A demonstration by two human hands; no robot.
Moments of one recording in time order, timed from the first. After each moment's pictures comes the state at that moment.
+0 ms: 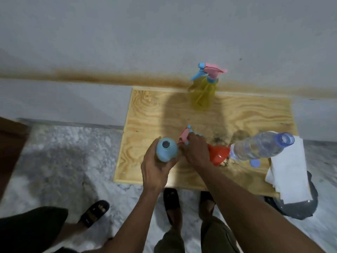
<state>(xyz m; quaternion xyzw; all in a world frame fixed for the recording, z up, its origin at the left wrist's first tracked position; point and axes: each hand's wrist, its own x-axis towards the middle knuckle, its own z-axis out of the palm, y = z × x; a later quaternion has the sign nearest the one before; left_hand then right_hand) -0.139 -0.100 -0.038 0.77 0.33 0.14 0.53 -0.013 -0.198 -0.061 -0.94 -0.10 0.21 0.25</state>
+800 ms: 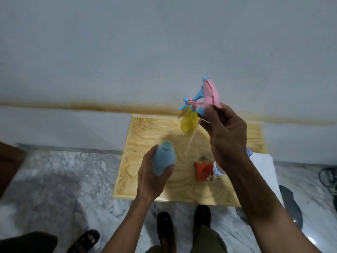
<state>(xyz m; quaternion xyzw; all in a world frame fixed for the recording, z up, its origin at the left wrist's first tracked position) -0.141 -0.101 0.047 0.81 0.23 0.17 0.50 -0.012 -0.237 0.190 -0.61 -0.03 0.04 0.79</state>
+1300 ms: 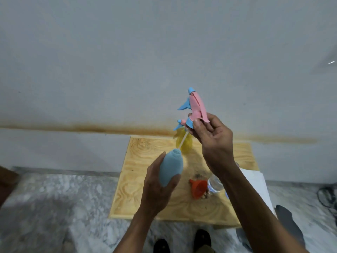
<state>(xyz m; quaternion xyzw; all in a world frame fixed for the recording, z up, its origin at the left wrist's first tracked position) -0.135 -0.122 0.091 0.83 0.12 0.25 0.49 -0.019 -0.242 0.222 -0.61 -0.14 0.04 0.78</state>
